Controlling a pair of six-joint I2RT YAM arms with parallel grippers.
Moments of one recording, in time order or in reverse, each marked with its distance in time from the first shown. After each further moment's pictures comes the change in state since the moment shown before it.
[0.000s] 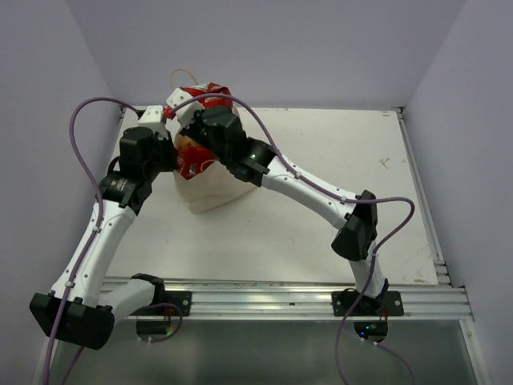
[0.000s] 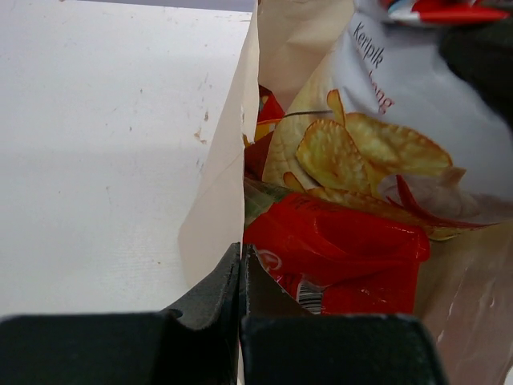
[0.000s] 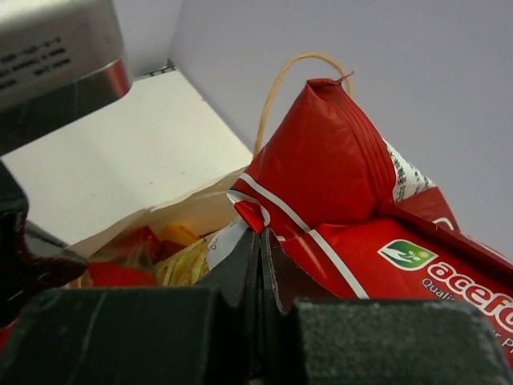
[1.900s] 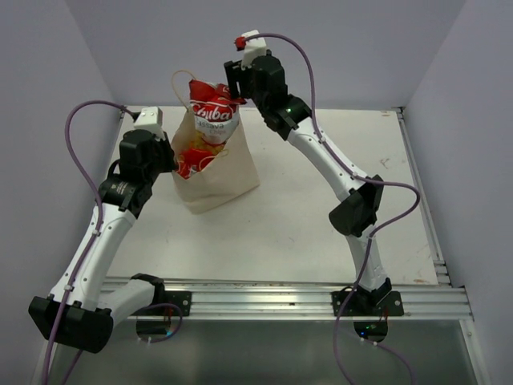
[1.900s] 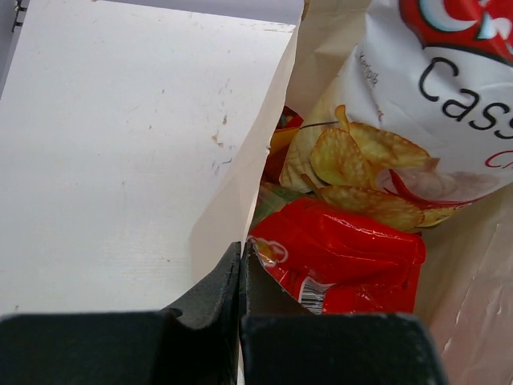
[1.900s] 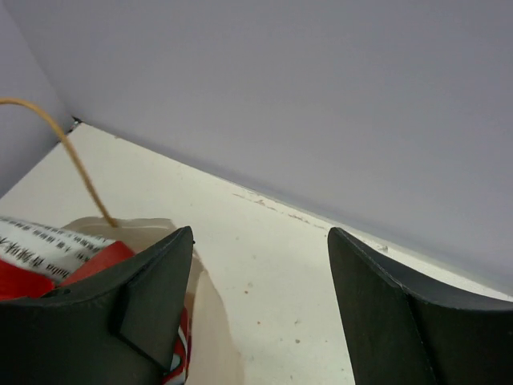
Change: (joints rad) left arm -0.005 -0.025 -0.031 0.025 -0.079 -0.031; right arm -0.321 0.124 0.288 -0.173 -0.066 0.427
